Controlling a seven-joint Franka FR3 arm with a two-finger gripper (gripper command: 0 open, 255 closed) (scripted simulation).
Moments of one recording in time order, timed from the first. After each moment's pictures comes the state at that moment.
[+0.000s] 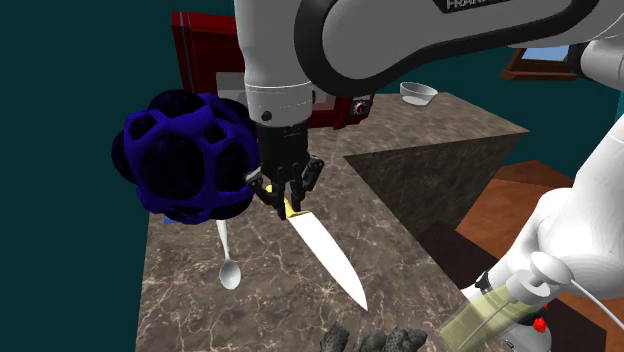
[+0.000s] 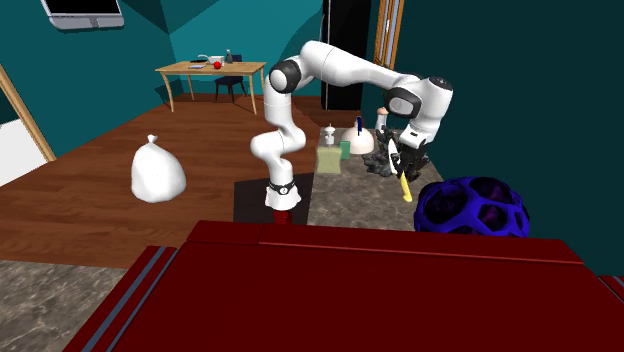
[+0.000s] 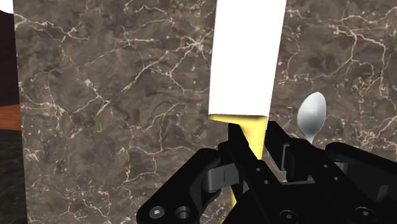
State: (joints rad) arm 0.26 0.10 0.55 -1.79 0.06 1.73 1.00
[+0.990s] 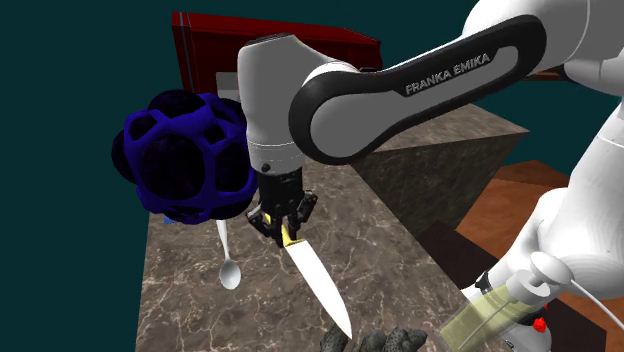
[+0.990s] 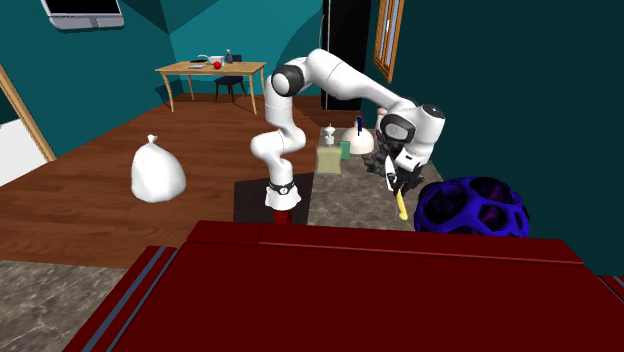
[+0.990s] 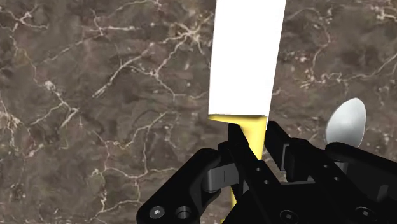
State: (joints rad) arm 0.27 0.15 0.55 -1.94 0.03 1.92 1.00
